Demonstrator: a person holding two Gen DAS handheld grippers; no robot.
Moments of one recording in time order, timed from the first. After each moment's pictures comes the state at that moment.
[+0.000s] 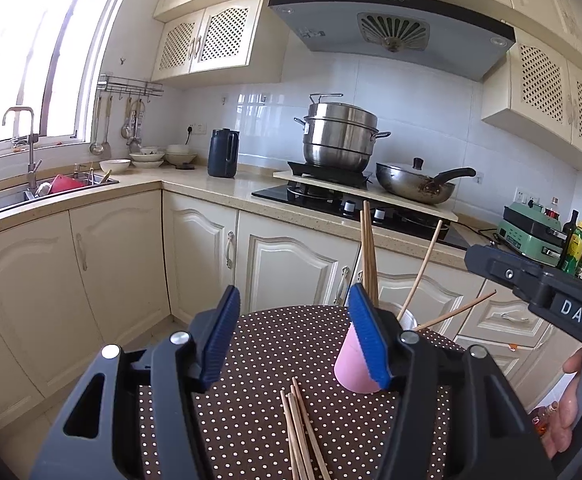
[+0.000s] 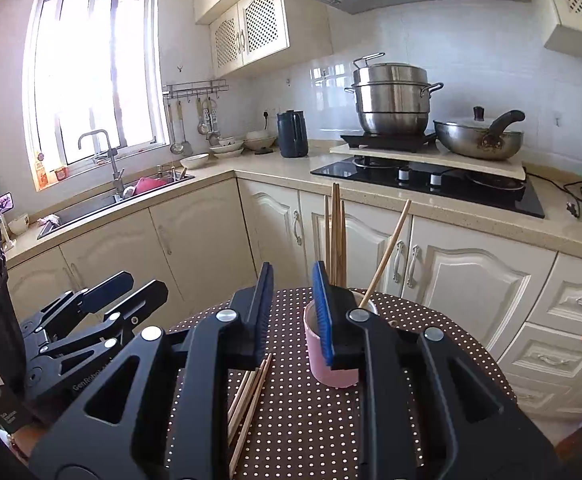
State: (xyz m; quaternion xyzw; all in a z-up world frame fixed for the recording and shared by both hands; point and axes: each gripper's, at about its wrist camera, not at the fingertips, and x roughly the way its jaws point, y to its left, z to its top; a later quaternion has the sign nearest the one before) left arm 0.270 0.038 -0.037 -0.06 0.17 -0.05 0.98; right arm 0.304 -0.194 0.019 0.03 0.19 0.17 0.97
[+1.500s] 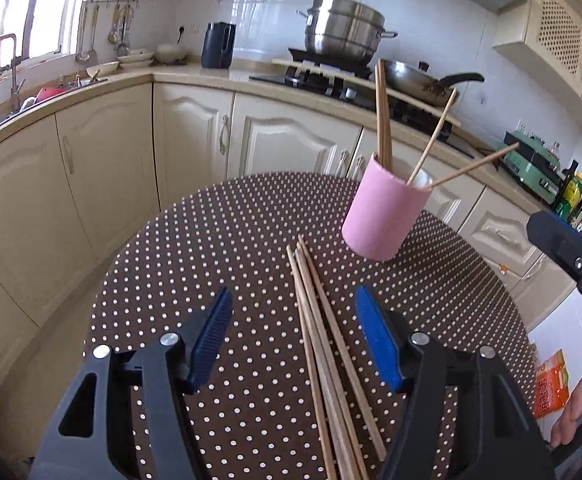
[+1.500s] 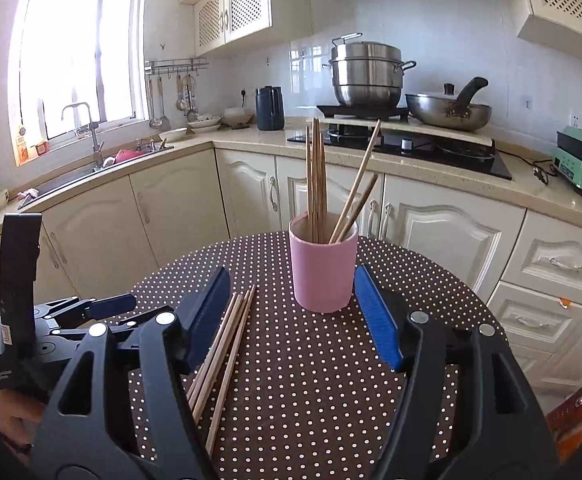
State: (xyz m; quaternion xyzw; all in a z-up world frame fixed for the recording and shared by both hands) left arm 0.264 0.052 -0.130 -0.06 0.36 -0.08 0.93; right arm 0.244 -0.190 -0.050 0.01 0.23 0.12 0.97
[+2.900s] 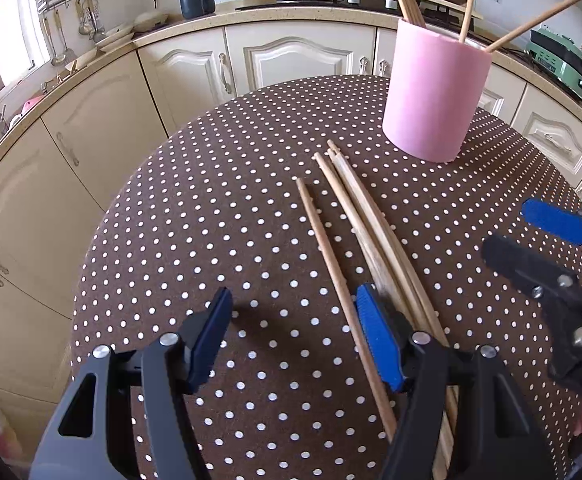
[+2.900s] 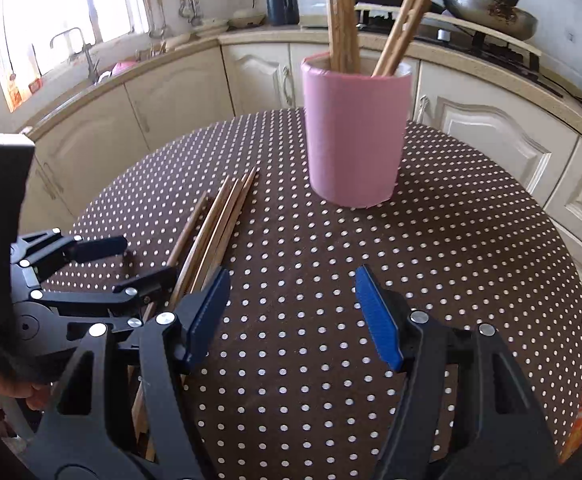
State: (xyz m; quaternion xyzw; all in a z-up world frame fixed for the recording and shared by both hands) left arm 0.308 0.034 -0.198 0.06 0.46 -0.04 0.88; right arm 0.307 -0.161 -0.155 -0.02 0.39 0.16 0.90
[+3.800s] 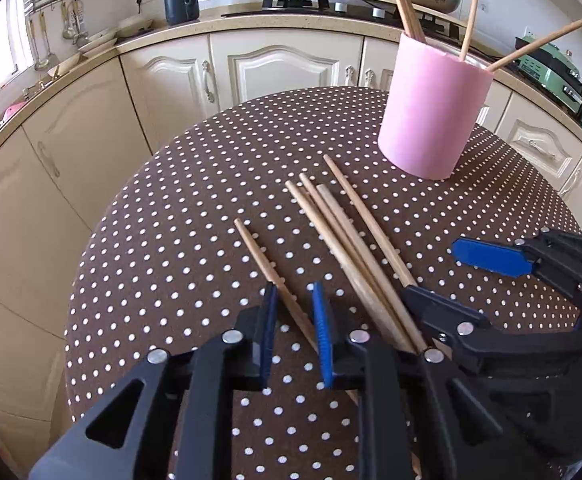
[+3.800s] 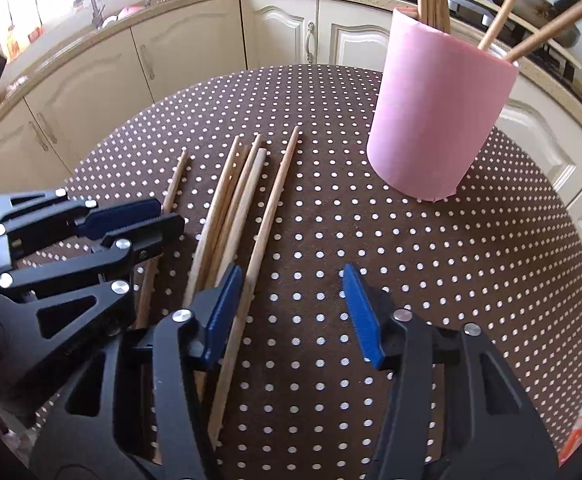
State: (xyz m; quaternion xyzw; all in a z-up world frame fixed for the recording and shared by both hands) left arm 0.330 0.042 -0.197 0.04 0.45 -0.09 0.89; right arm 0.338 -0.094 -0.174 -0.09 0.45 0.16 0.87
